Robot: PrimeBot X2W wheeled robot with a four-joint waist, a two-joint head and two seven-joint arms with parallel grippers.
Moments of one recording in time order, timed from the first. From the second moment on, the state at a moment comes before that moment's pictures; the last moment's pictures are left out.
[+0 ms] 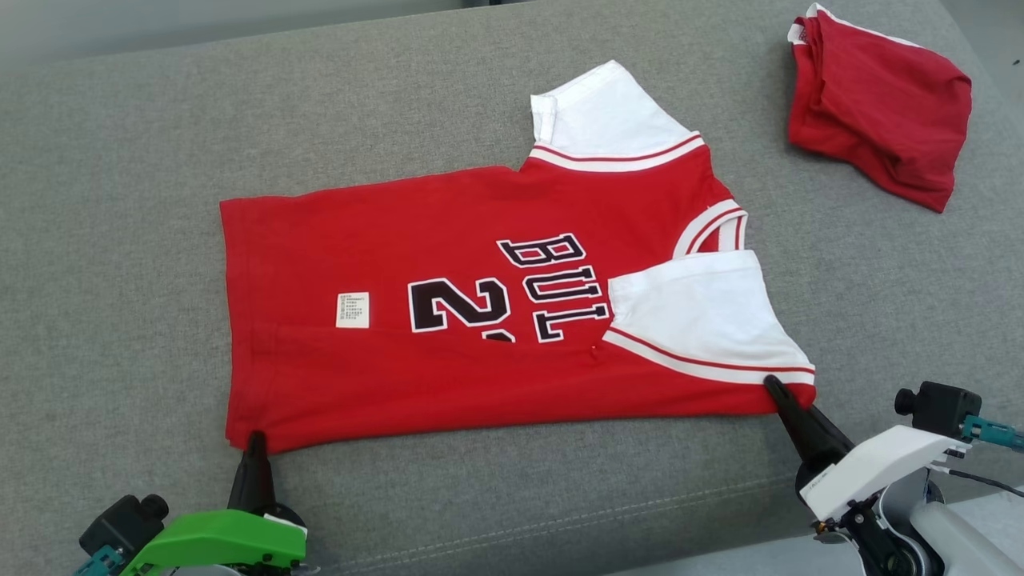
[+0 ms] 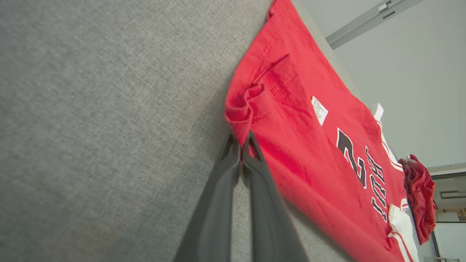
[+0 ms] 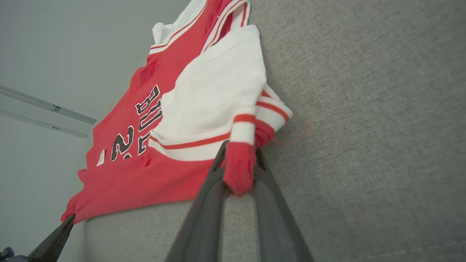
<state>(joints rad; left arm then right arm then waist) 0.03 0.04 -0.15 0.23 -1.04 0.09 -0.21 -0.07 -0.38 0.52 0.30 1.13 0.10 -0.16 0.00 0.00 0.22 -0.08</state>
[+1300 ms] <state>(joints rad) -0.30 0.20 -0.30 0.09 -0.66 0.12 -0.13 -0.61 -0.65 0.52 0.23 0.90 0.05 0.09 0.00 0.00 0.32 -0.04</state>
